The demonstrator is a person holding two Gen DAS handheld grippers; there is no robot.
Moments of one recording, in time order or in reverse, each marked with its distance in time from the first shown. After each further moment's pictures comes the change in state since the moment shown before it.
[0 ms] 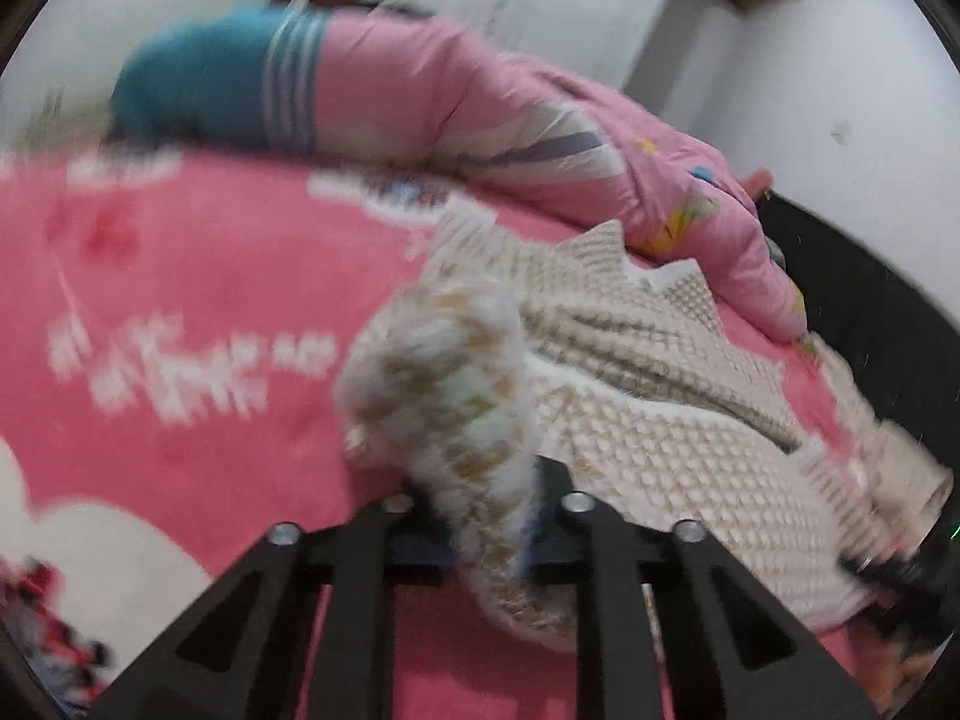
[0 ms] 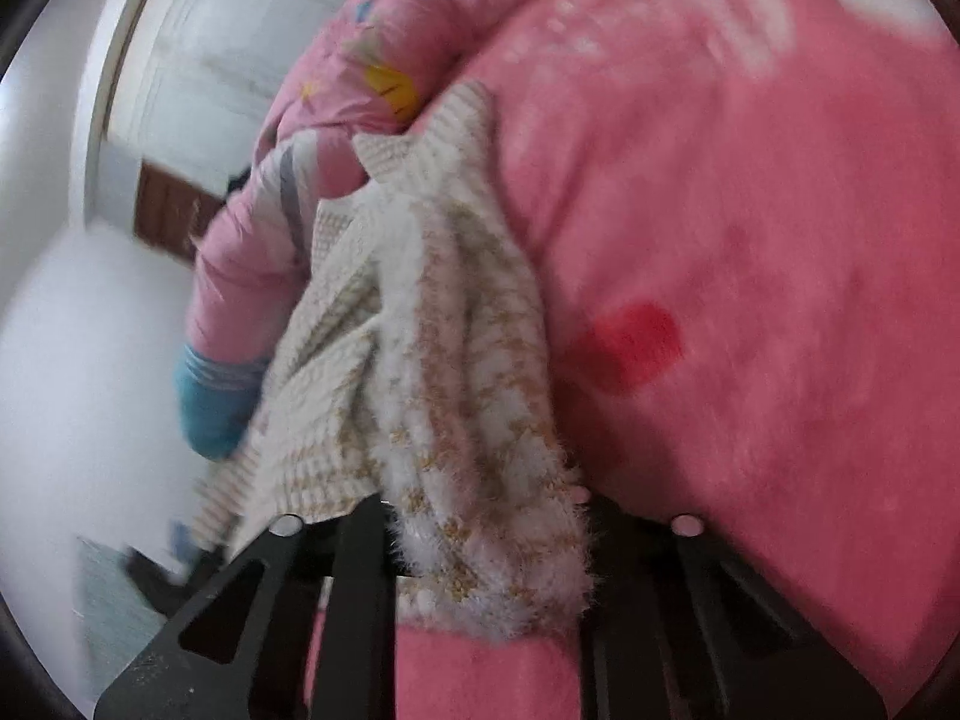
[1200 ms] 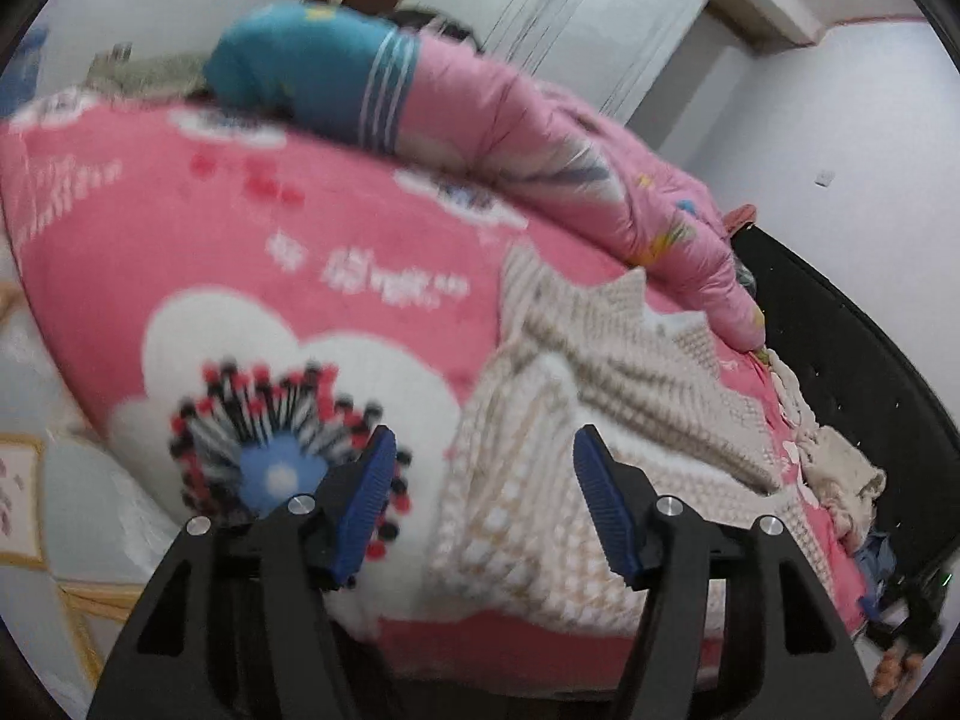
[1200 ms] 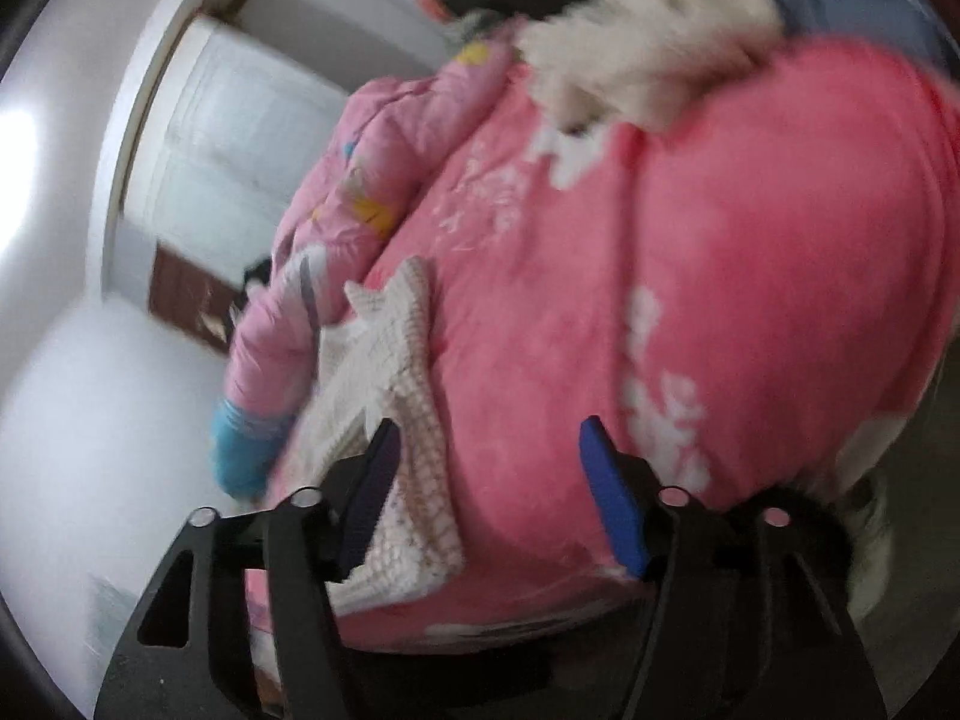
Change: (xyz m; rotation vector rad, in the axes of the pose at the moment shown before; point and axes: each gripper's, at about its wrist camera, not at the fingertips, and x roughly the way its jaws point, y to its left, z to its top) left arm -0.170 0.075 -0.063 -0.118 0.002 -0.061; right arm -0.212 -0.098 -0.054 0.074 -0.142 -0.002
